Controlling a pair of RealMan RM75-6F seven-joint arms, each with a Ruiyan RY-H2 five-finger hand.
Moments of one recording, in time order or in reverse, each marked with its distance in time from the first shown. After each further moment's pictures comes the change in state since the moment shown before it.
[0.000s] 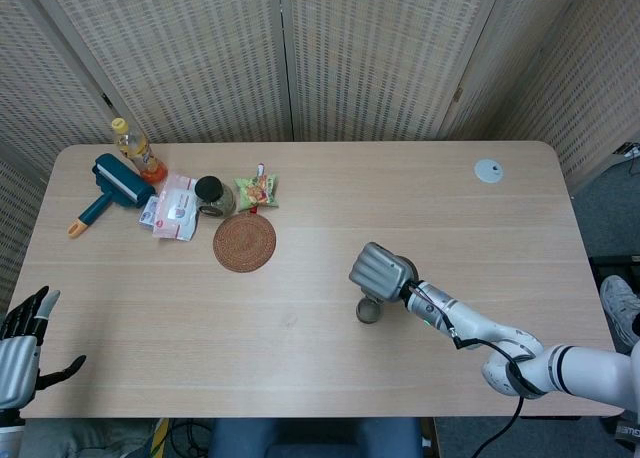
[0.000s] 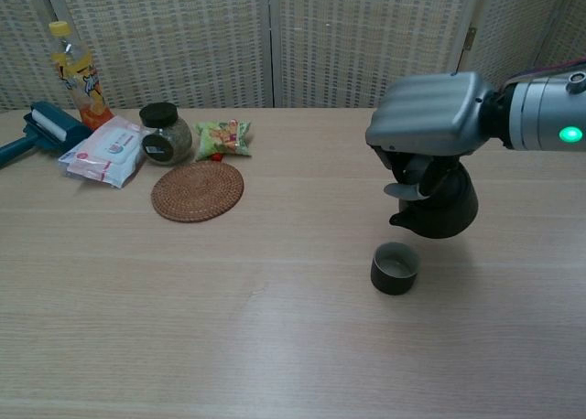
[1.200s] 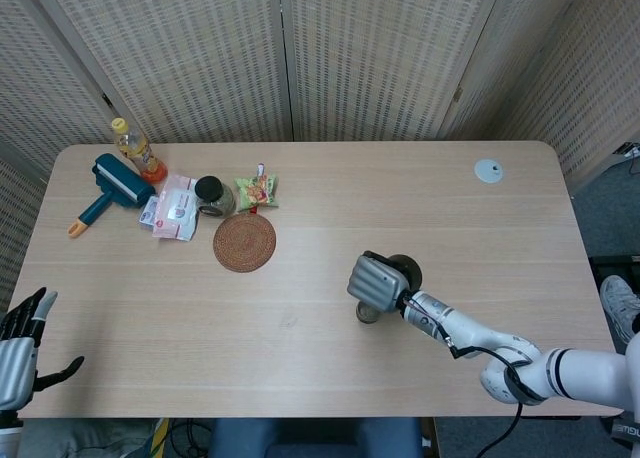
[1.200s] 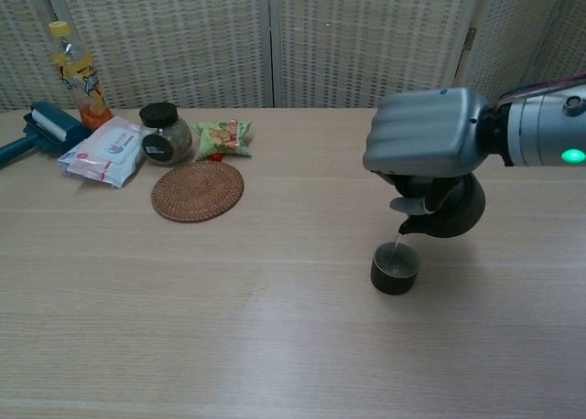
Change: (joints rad) left arm 0.006 -0.003 -0.001 0.013 0.003 0.002 -0.016; right arm 0.031 0.008 -0.049 -0.062 0.056 0.010 -0.231
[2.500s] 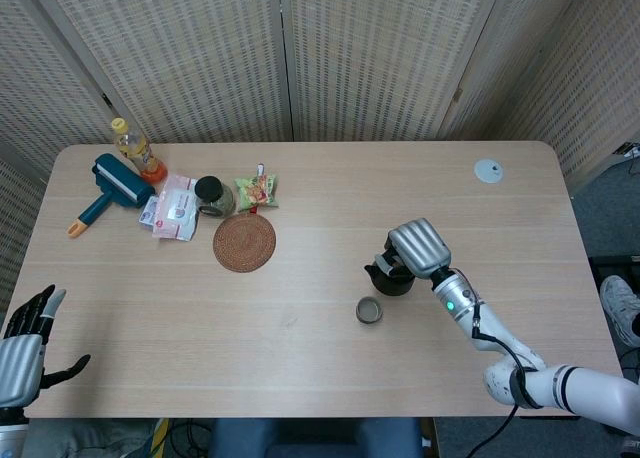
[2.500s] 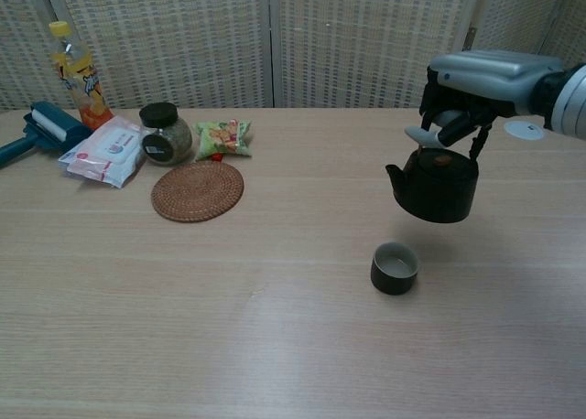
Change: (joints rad) left arm -0.013 0.005 0.001 -0.025 0.008 -0.015 0.028; right arm -0.215 -0.101 0.158 0.153 0.138 0.214 0.754
